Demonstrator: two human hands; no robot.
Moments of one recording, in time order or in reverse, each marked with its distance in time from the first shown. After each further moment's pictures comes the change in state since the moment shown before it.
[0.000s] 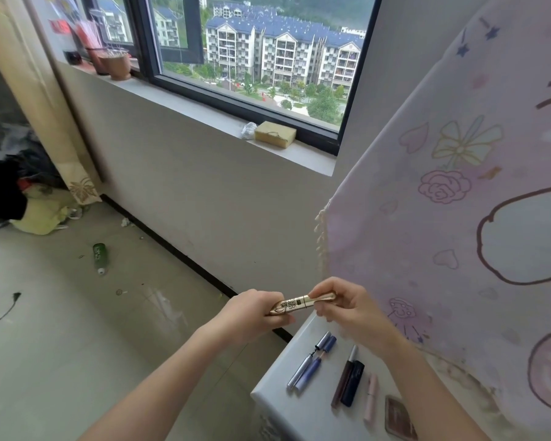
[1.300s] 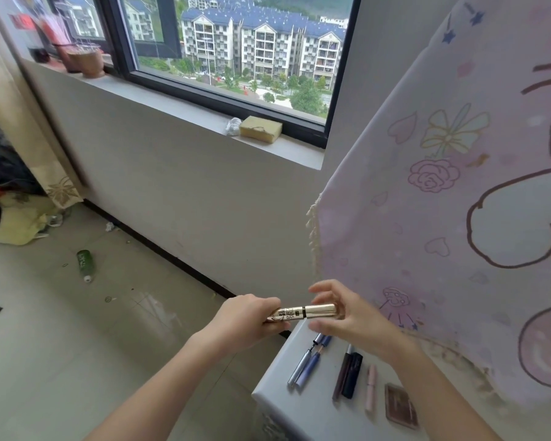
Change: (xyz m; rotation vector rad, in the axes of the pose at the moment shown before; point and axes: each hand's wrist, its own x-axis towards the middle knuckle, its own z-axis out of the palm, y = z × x) left_hand 0.004 -0.009 0.005 0.257 -0.013 0.089; right_hand -0.010 -0.003 0.001 -0.124 -0.069 0.202
